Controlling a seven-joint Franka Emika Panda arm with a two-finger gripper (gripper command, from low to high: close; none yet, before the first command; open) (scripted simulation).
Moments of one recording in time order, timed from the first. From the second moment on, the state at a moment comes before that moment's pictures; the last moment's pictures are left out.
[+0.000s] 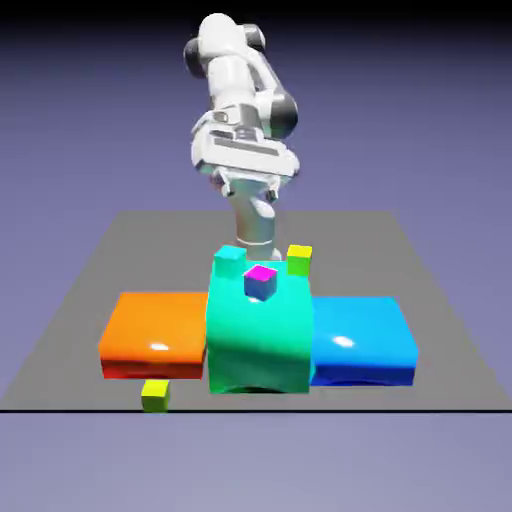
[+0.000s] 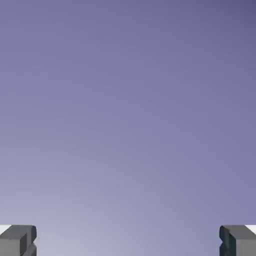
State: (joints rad) arm 0.51 -0.63 -0.56 -2.56 -0.16 2.78 0.04
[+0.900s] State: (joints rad) arm 1.35 -0.72 -1.49 -2.14 -0.42 2.34 -1.14
